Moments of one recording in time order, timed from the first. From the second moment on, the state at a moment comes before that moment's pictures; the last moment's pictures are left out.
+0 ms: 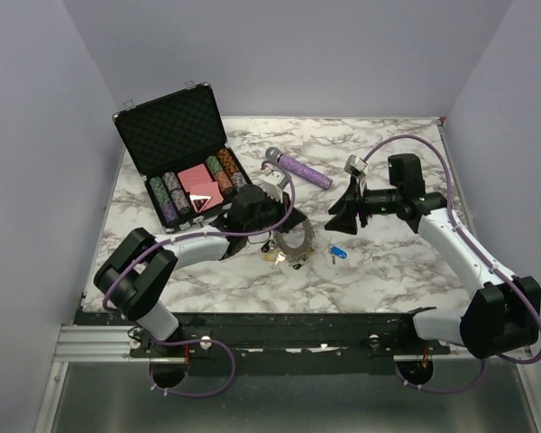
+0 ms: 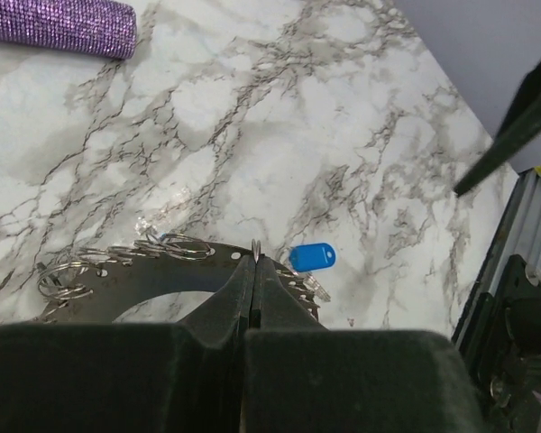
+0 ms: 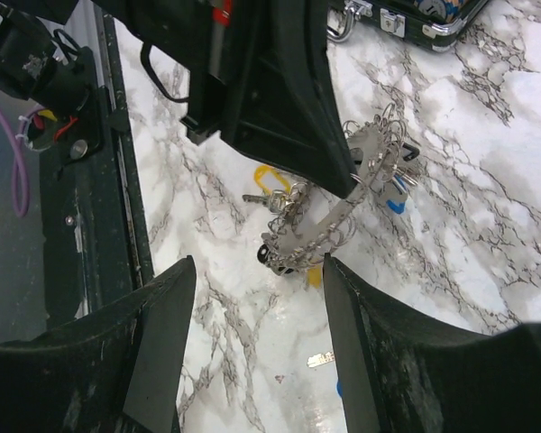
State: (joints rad) left arm -0.71 1.58 0.78 0.53 0.31 -0.46; right arm 0.23 1.27 0.96 -0.43 -1.03 -0.35
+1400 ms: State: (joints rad) left arm -0.51 0.85 0.66 0.11 0.23 -0.42; right arm 0.39 1.66 1.08 -0.46 -0.74 -0.52
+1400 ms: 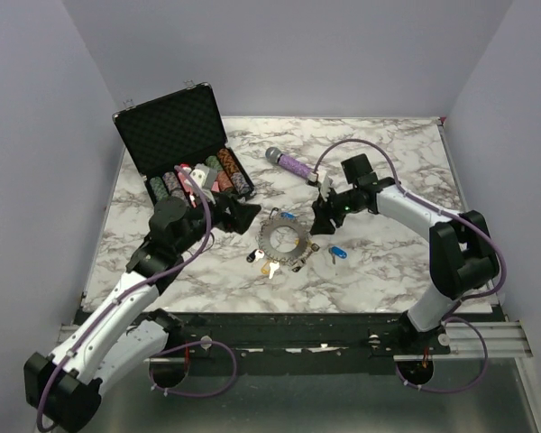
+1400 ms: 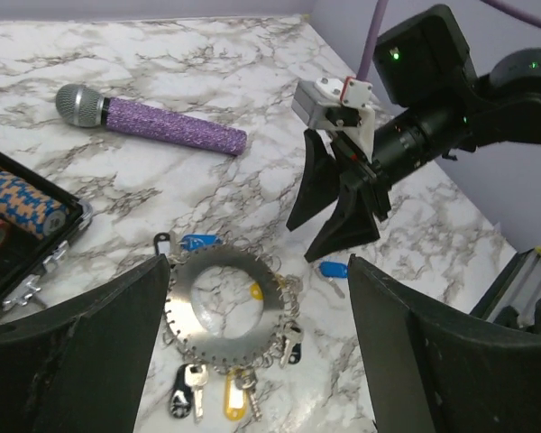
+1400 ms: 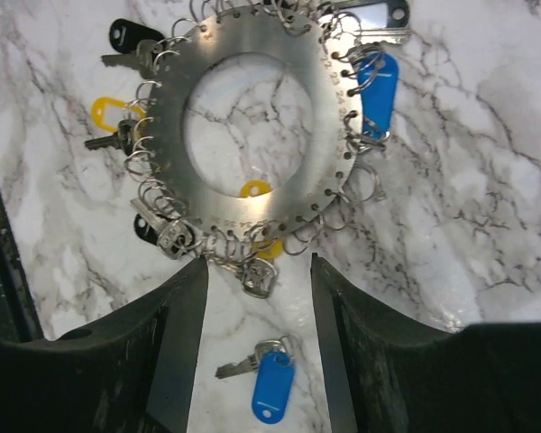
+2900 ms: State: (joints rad) left arm -0.50 0.70 0.64 -0.17 0.24 -0.22; right arm 0.39 1.90 1.17 -0.47 -0.66 -0.25
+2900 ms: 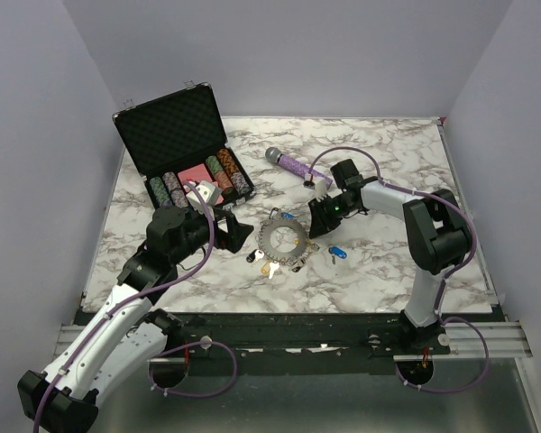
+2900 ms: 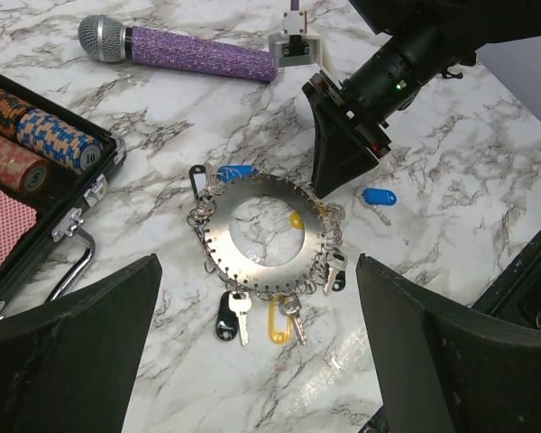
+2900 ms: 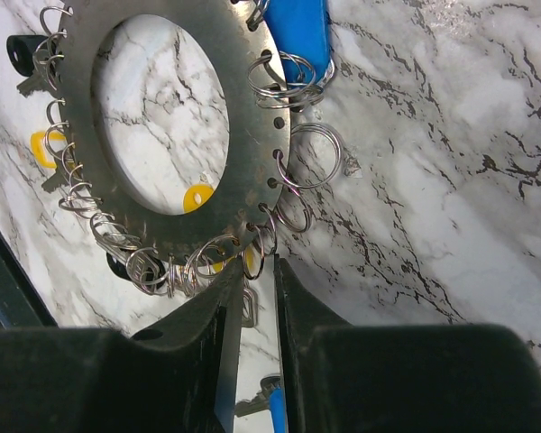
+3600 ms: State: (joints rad) left arm -0.50 0.69 0.64 -0.17 0.24 -0.22; right arm 0.39 1.91 1.17 -0.46 -0.68 -0.24
